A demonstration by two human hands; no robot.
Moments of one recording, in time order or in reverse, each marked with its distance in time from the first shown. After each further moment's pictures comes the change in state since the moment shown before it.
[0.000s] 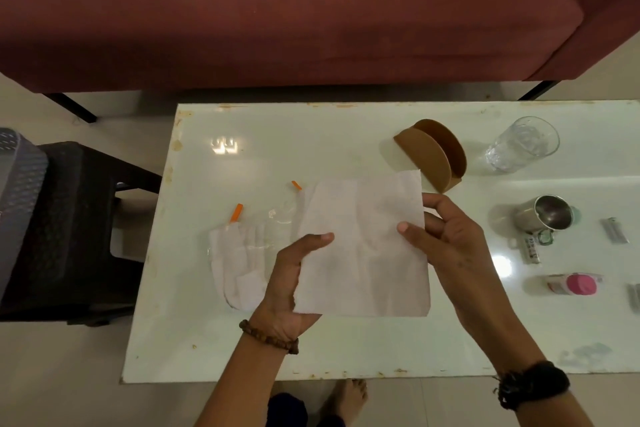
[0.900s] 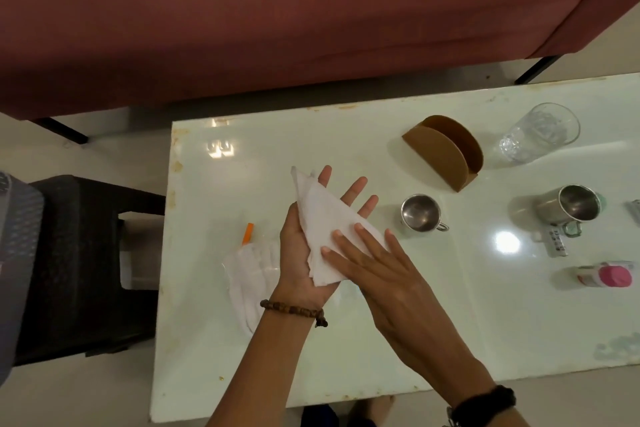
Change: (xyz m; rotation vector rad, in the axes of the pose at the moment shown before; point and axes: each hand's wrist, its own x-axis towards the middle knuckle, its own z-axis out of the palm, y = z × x) left_hand 0.043 0.047 0.008 -0.077 -0.194 0.048; right_hand 0.004 0.031 0.065 -1.059 -0.204 -0.591
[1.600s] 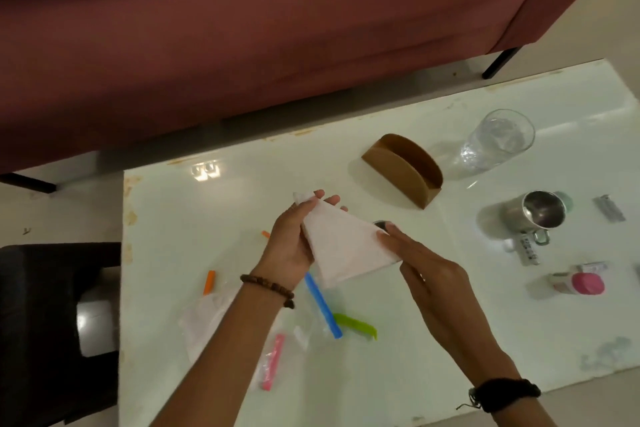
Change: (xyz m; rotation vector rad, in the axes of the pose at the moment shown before) left_hand 0.100 -0.005 0.012 0.385 0.332 -0.090; right_hand -0.014 0.098 -0.017 0.443 0.196 0.525
